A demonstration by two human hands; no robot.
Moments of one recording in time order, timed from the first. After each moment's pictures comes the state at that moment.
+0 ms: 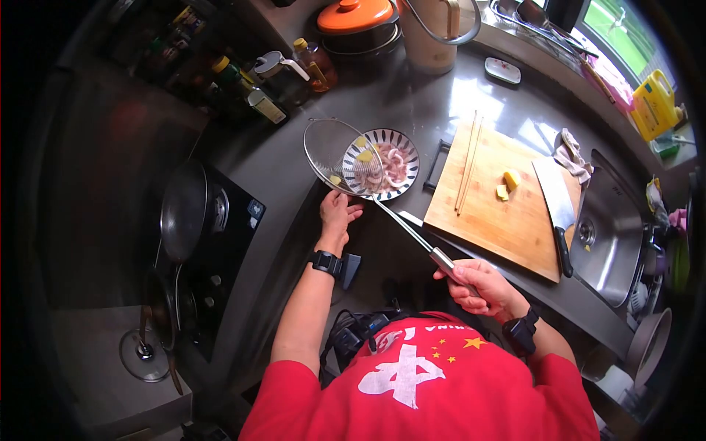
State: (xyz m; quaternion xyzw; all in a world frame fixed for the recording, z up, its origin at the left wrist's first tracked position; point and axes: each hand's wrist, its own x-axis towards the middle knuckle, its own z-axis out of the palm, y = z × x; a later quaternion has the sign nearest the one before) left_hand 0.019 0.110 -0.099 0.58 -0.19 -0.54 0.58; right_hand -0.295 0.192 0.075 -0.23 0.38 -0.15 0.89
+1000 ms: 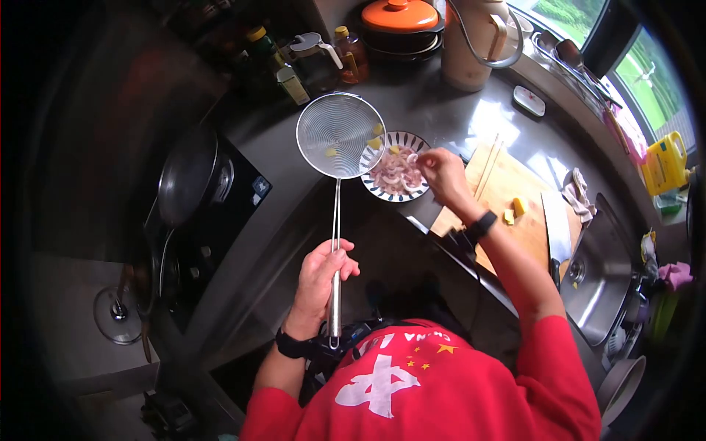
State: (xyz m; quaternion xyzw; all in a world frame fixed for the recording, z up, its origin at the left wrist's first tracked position) left_hand 0.011 0.259 0.035 0.46 -0.27 -0.59 0.61; right_hand -0.177 0.003 0.007 -0.82 0.43 -0.31 0.20
